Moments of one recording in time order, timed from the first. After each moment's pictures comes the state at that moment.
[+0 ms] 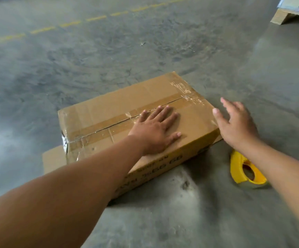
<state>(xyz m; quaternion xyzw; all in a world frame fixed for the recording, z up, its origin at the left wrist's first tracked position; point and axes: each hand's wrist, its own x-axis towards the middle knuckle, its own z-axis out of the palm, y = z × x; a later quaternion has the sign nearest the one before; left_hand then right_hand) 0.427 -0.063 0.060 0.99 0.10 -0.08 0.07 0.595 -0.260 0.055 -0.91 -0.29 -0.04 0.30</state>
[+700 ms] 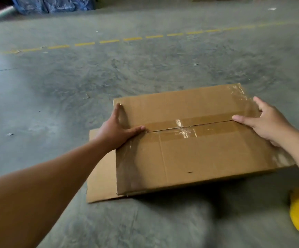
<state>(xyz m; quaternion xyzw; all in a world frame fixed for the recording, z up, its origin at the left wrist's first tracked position) 0.225 0.095 0.100 0.78 0.50 0.13 0.34 0.596 -0.127 0.100 -0.88 -0.28 0.13 0.36</state>
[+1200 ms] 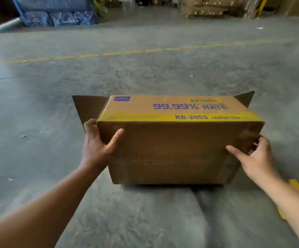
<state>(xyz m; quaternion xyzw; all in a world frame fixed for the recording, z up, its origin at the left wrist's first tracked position) 0.127 0.055 0.092 0.71 0.45 0.40 0.37 0.484 -0.198 0.065 -0.82 -0.25 0.03 0.52</state>
